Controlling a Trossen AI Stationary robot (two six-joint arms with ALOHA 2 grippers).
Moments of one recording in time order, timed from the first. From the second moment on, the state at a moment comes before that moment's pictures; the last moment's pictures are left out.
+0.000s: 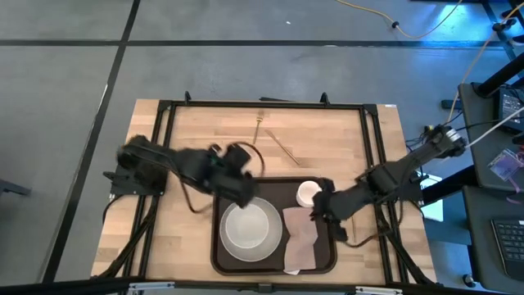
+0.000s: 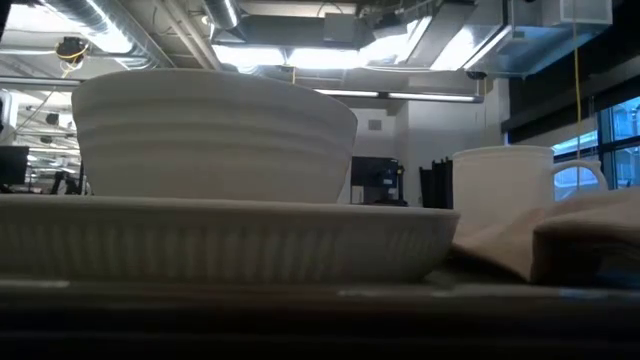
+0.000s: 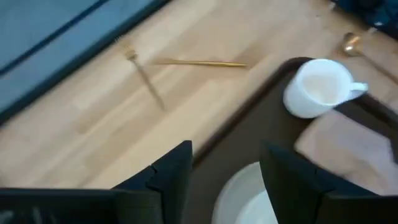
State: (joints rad) left arm -0.34 1.81 2.14 -1.57 -0.65 -1.09; right arm 0.54 1.35 1.24 -0.78 0.12 0.47
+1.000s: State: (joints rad) left arm -0.34 0.99 0.91 -0.91 -0.58 -1.13; right arm 0.47 1.85 1.35 -0.89 -0.09 1.12
